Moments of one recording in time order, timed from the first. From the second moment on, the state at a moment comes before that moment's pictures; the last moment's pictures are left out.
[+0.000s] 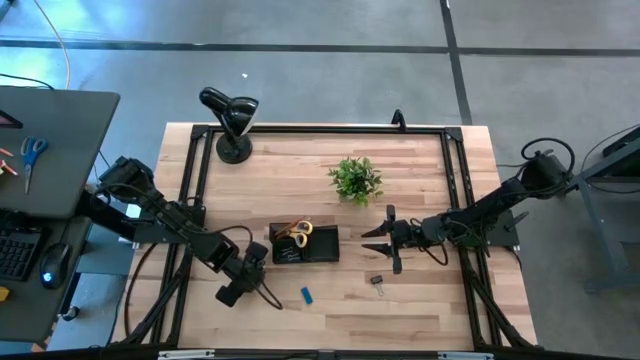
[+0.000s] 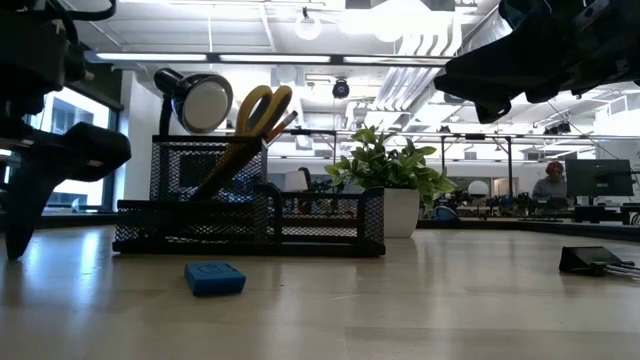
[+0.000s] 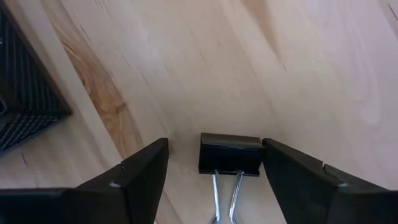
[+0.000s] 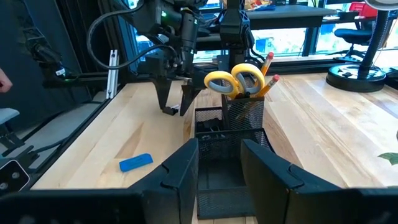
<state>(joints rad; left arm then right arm) -0.51 1.51 0.63 -0.28 0.01 -0.14 0.40 1.31 0.28 0.90 0.33 0.12</state>
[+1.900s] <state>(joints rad) -0.51 1.52 0.89 -0.34 -0.68 -0.06 0.40 1.31 0.28 0.90 0.34 0.12</state>
